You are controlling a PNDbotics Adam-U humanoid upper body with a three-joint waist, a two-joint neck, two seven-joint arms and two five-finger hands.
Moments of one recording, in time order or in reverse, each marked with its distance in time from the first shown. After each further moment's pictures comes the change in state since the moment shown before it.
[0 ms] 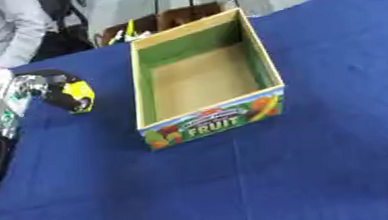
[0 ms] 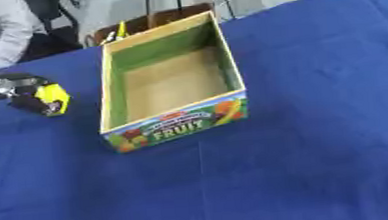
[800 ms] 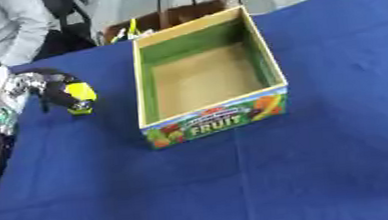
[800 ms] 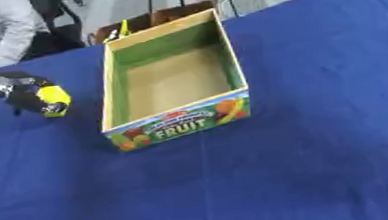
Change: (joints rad) left arm -0.001 0.008 0.006 0.016 0.005 0.068 0.006; right arm 0.000 0.000 0.004 0.000 0.002 0.000 0.008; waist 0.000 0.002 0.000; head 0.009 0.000
